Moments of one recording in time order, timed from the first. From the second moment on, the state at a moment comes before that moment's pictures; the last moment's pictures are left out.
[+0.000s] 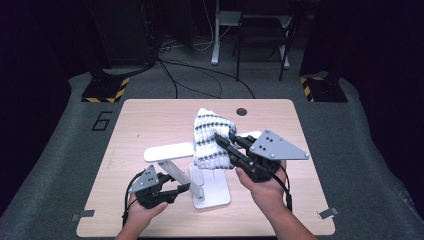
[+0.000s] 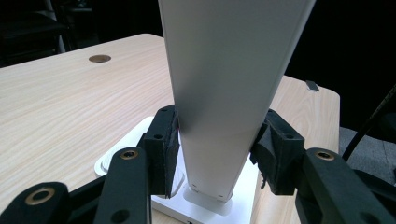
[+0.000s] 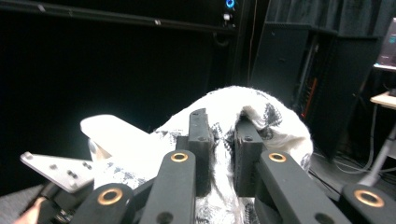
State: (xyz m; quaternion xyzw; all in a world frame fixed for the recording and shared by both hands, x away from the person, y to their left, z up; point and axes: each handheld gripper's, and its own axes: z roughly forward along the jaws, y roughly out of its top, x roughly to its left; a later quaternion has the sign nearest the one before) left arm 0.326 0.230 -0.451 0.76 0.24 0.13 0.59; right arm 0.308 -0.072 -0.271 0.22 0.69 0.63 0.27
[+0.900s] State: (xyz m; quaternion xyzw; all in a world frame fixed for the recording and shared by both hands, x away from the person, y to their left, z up) left arm 0.325 0.229 -0.450 0.76 0.25 0.13 0.58; right arm 0.306 -0.076 -0.280 0.23 0.71 0.58 0.32
